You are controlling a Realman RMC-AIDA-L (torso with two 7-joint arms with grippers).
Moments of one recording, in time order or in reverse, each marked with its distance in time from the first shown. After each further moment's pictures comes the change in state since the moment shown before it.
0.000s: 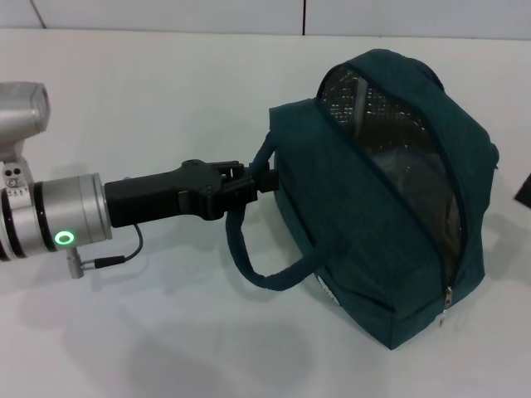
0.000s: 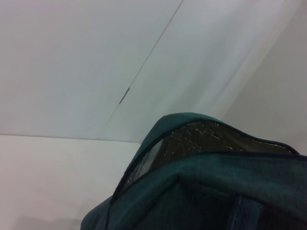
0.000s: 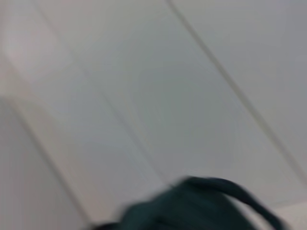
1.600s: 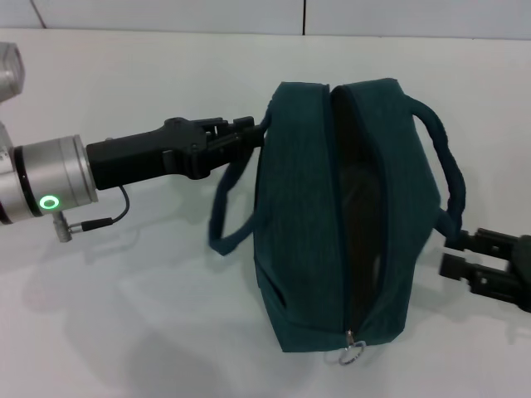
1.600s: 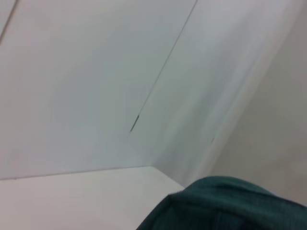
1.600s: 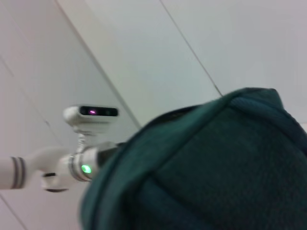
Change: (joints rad) left arm -0.009 0.012 -0.014 0.076 -0.048 -0.012 -0.006; right arm 0.063 0.001 0.001 -0.120 -0.318 0.087 0.001
